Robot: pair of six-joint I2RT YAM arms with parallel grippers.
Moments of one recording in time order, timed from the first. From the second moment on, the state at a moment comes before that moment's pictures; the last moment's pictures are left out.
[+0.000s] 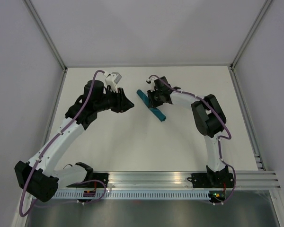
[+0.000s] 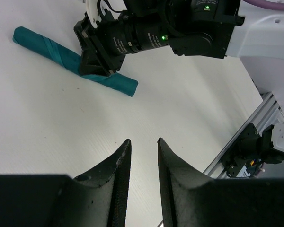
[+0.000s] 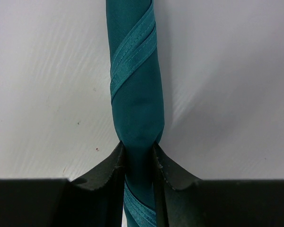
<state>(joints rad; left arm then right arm) -0.46 1.14 1.11 -0.42 0.38 -0.32 0.51 2.16 1.52 -0.27 -0.20 0.10</state>
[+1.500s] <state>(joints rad) -0.46 1.21 1.11 -0.43 0.46 -0.32 0.38 2.21 1.57 -0.20 -0.26 0.32</state>
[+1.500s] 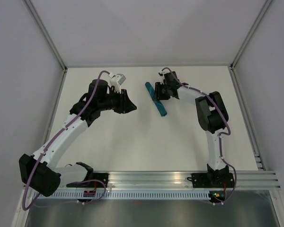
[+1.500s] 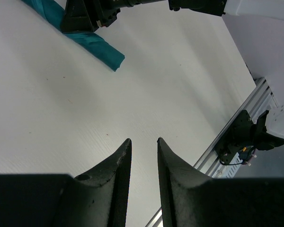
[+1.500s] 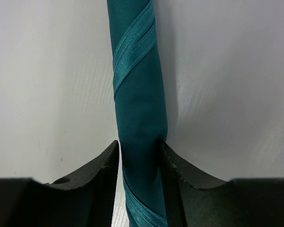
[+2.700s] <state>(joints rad) -0.46 1.24 1.11 -0.43 0.48 -0.32 0.30 2.25 1.73 -0.38 -0.47 0.28</state>
